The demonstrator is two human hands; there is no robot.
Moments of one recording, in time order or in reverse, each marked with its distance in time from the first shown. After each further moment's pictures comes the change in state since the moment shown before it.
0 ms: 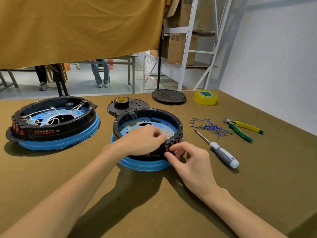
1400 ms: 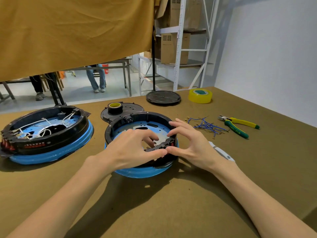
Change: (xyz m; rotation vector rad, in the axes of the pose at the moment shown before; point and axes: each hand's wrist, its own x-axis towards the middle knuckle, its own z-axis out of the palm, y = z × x) left_hand -0.015 -0.014 0.000 0.054 0.179 0.220; right_hand 0.058 0.046 -0.030 -0.016 -0.293 -0.049
